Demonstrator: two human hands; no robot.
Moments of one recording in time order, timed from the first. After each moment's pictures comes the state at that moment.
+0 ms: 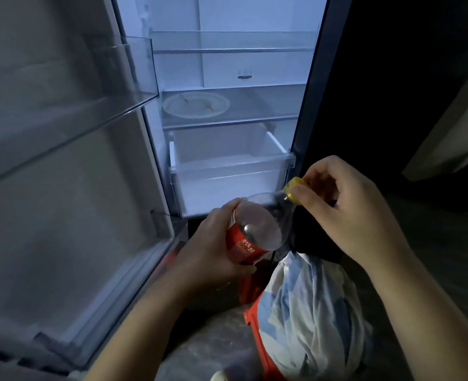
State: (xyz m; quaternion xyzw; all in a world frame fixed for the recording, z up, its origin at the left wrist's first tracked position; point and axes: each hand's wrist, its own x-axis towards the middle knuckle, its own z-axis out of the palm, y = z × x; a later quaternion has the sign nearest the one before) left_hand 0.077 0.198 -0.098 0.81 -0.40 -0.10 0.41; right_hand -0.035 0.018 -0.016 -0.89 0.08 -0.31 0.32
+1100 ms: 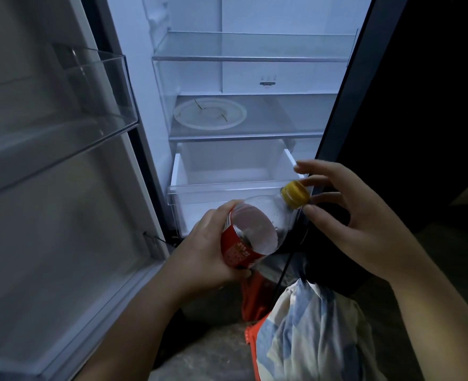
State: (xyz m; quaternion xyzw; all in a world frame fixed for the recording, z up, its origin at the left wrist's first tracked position) left_hand 0.136 0.149 -0.083 0.85 -0.34 -0.08 0.40; right_hand 0.045 -0.068 -0.015 -0.91 -0.07 -0.20 0.37
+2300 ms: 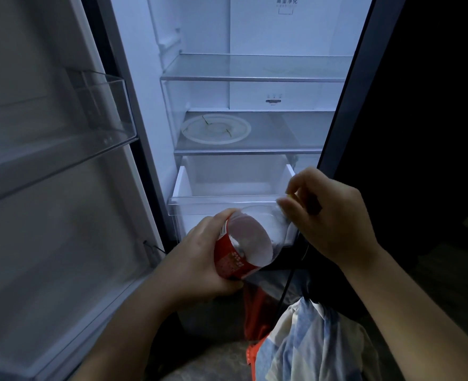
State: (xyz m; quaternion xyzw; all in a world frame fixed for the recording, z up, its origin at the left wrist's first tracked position) left_hand 0.128 0.147 -0.072 0.86 -0.35 -0.05 0.37; right_hand 0.077 -0.070 -0.014 -0.88 -0.12 -0.39 0.23
